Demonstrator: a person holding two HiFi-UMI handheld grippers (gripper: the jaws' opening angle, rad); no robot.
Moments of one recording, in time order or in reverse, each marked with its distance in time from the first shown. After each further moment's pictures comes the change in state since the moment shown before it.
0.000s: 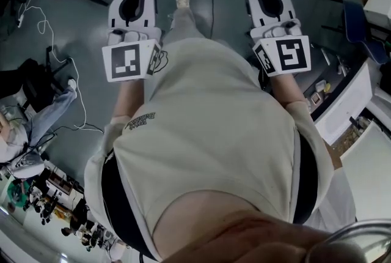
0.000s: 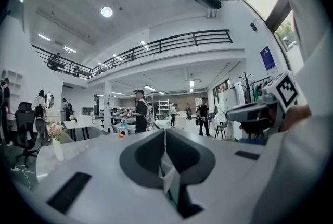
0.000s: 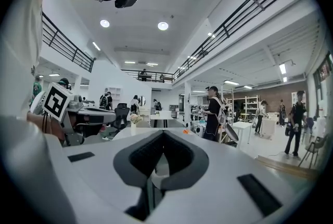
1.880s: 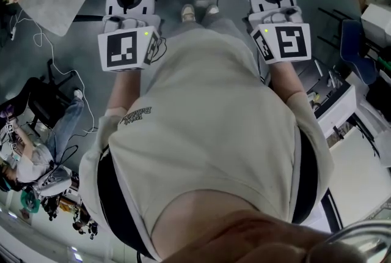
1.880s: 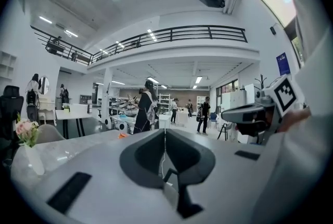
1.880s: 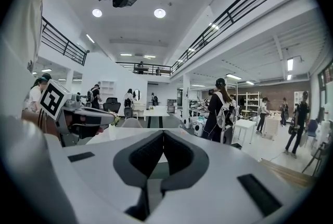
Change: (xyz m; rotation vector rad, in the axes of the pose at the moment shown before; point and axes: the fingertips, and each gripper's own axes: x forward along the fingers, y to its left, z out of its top) left arm 0.279 0.219 -0.004 -0.098 0.072 -0.035; right arm 0.343 -0.111 0.034 -0.008 0.072 -0.017
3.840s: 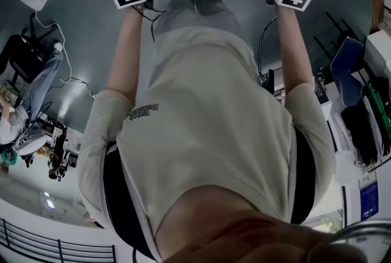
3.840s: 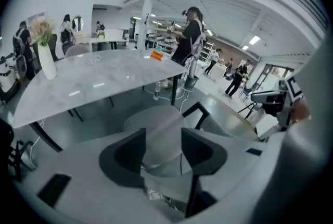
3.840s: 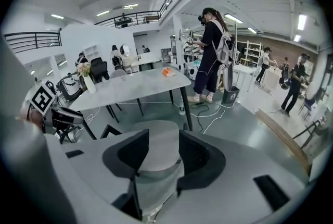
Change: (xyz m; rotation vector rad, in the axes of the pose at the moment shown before) left arm 0.112 0.053 -0.330 -0.402 0.701 0.282; right arm 0.137 -0.173 -0.295 0.156 0.595 0.028
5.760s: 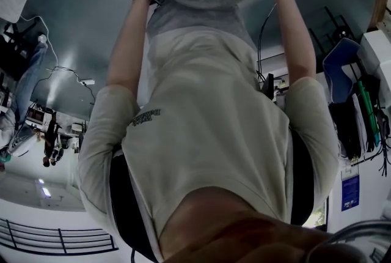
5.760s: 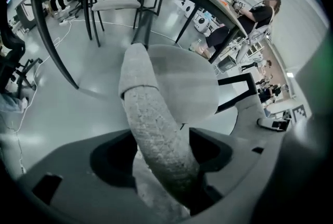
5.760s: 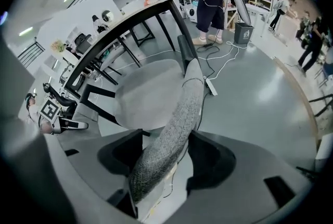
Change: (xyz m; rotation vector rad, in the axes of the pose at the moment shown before) left arm 0.150 0.058 -0.207 -0.517 0.405 0.053; right arm 0.178 -0.030 -0.200 0.179 0.524 0.146
